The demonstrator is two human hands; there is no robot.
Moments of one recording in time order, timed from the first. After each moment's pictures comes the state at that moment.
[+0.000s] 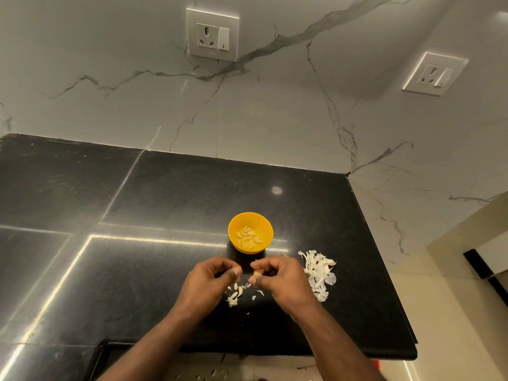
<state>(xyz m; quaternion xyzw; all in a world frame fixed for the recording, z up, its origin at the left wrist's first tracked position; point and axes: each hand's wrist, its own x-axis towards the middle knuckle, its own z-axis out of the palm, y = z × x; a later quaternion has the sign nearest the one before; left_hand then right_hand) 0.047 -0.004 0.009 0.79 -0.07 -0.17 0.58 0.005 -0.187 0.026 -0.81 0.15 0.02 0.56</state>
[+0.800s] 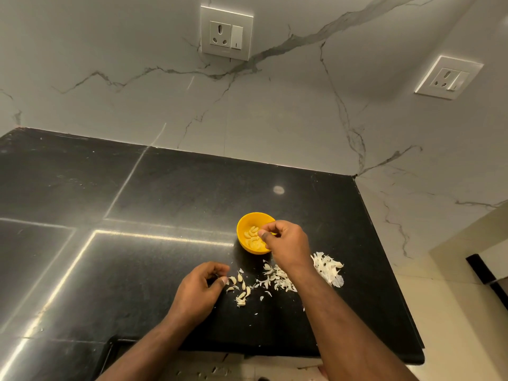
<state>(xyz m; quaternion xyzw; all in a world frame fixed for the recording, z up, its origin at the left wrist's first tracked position) 0.049 0.026 -0.021 0.86 -0.07 -0.13 0.50 0.069 -0.184 0.048 -0.86 0.19 -0.06 0.46</state>
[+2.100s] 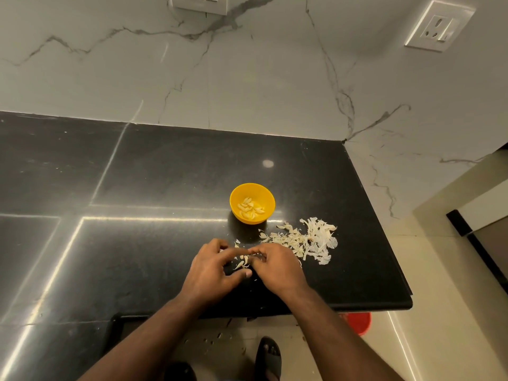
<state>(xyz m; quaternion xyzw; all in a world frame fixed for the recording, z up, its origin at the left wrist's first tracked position) 0.040 0.016 -0.036 0.89 -0.25 -0.10 0.35 -0.008 -0.156 0.004 -0.93 0.17 0.06 0.32</state>
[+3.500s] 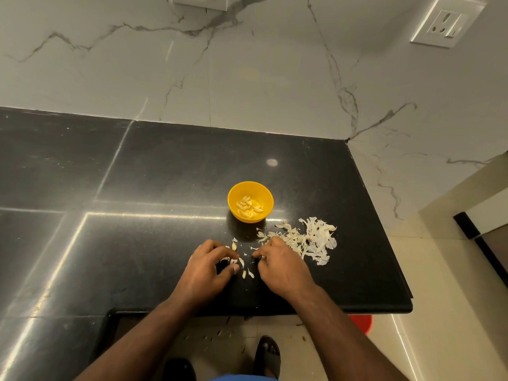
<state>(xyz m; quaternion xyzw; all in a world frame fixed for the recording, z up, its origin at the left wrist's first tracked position) 0.035 0.018 -0.039 0.88 -0.23 -0.10 0.40 -0.011 -0.177 0.005 -0.97 0.08 0.10 0.22</state>
